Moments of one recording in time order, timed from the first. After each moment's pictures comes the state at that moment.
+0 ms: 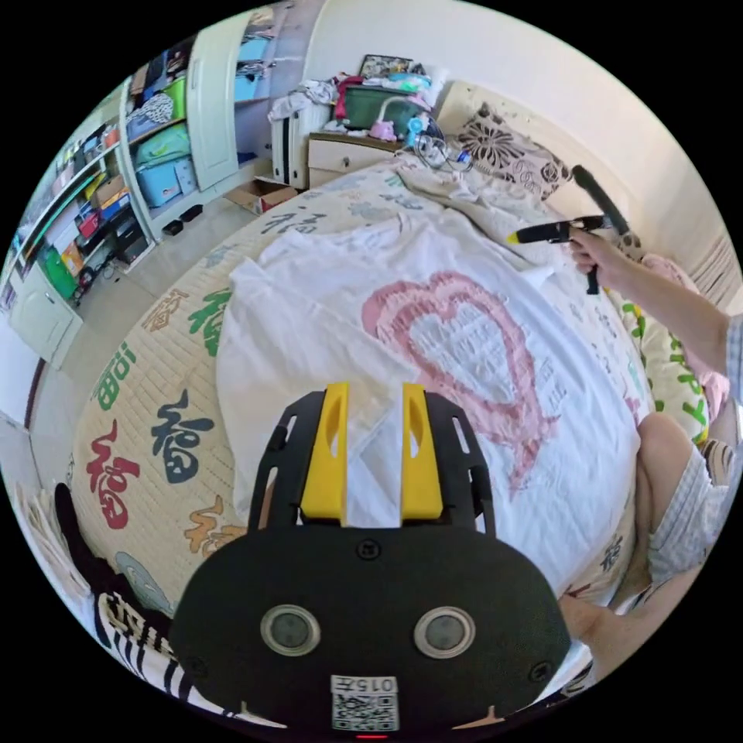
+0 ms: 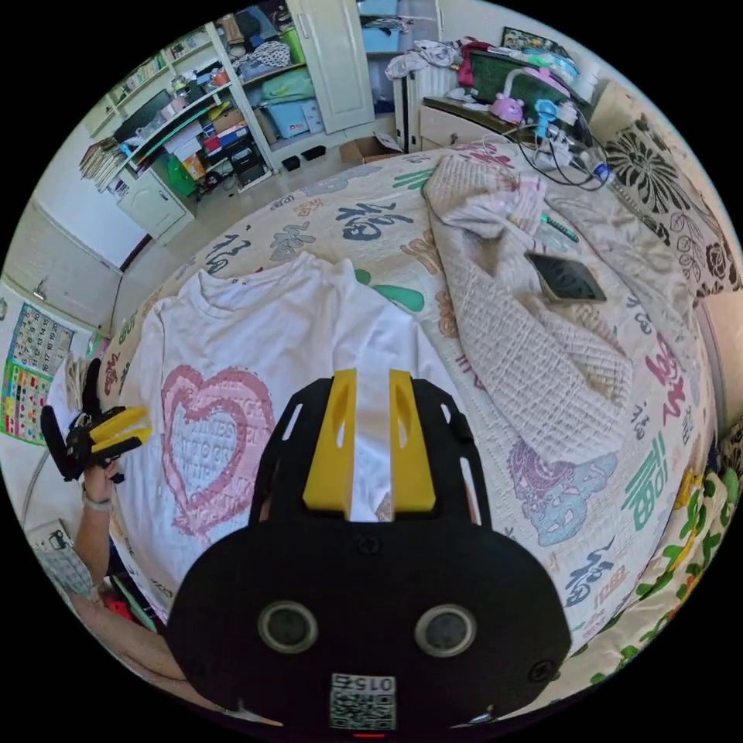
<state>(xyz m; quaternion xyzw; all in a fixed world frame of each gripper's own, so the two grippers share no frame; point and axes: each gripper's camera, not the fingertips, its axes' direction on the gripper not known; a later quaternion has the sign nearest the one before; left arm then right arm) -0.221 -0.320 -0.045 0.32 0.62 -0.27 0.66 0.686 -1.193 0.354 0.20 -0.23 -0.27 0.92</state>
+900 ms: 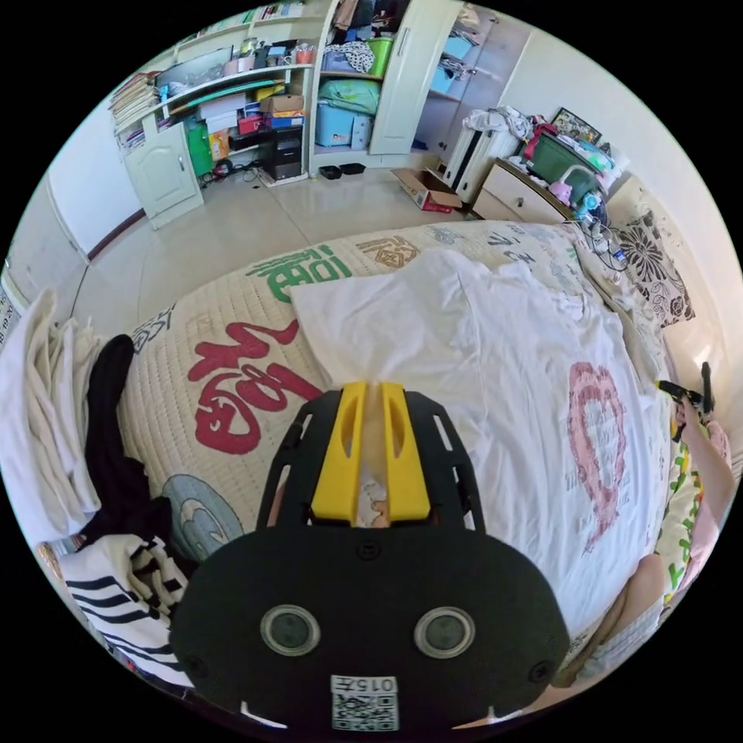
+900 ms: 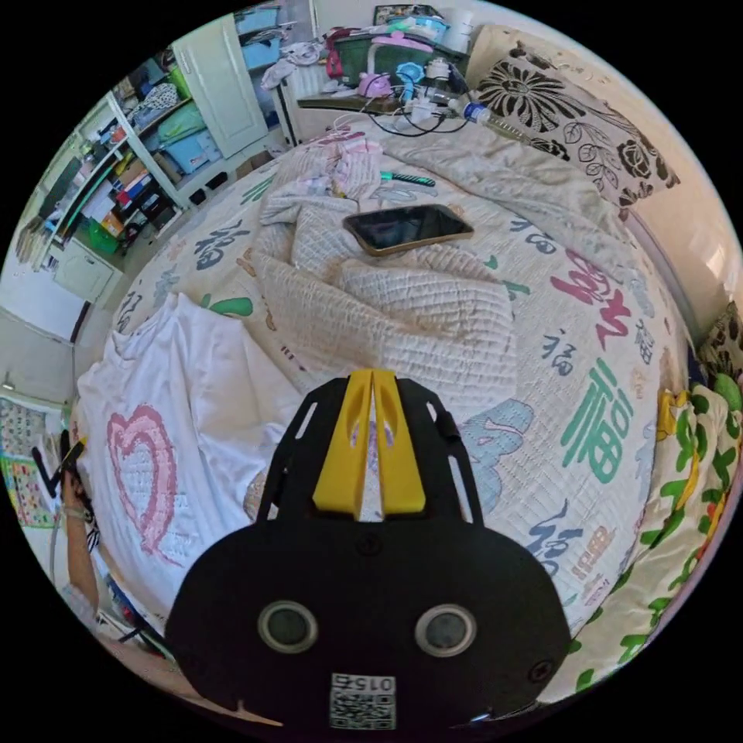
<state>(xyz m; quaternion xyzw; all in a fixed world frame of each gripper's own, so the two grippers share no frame) -0.178 -0.215 0.125 0.14 0.63 -0.46 0.61 0.827 -1.229 0.426 0.19 -0.21 -0.16 0.95</state>
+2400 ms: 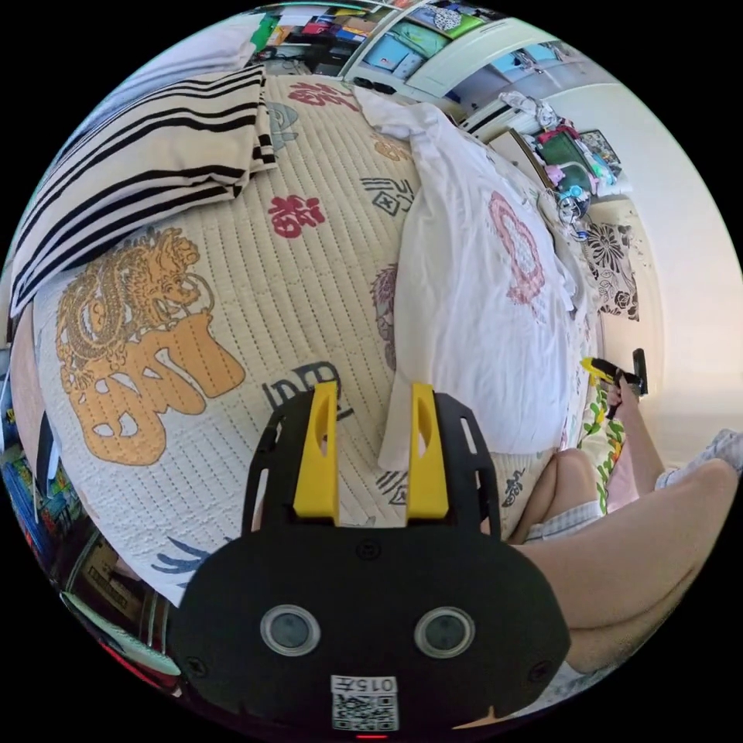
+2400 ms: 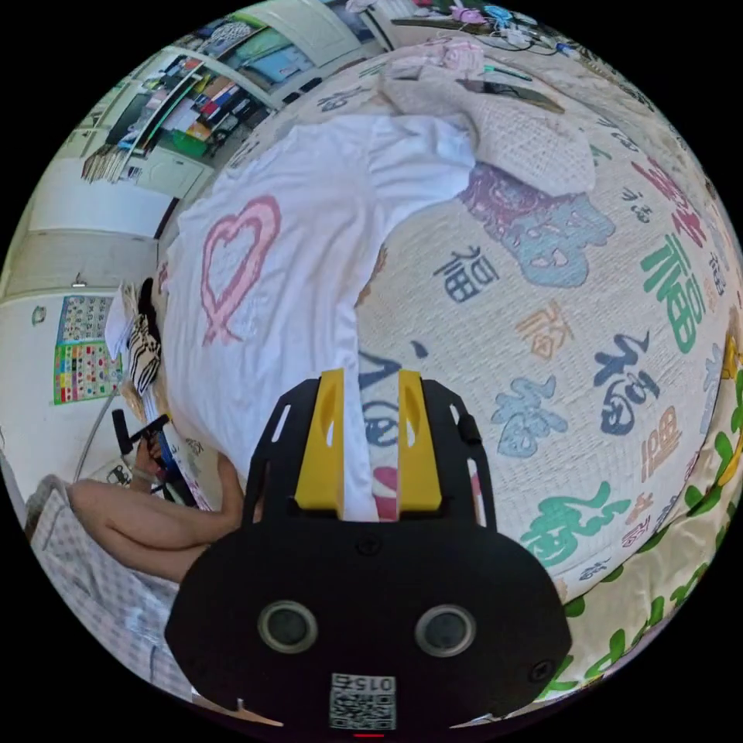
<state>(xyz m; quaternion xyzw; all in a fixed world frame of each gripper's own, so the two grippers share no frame) 0.051 0.081 0.011 0.05 0.78 -0.41 0.46 0.880 -1.041 0.596 0.01 -0.27 -0.31 0.91</state>
